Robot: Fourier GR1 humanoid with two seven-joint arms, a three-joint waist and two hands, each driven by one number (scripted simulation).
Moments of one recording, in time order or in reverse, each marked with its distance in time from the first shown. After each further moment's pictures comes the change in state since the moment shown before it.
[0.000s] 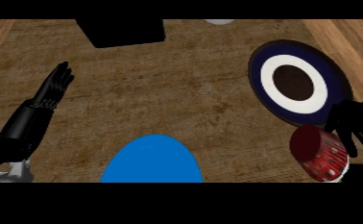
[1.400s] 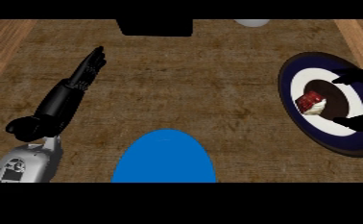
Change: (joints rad) left arm -0.181 -0.093 -0.058 0.084 -0.069 -0.068 0.022; right arm -0.289 0.431 -0.147 1.191 0.091 0.303 -0.512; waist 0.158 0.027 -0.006
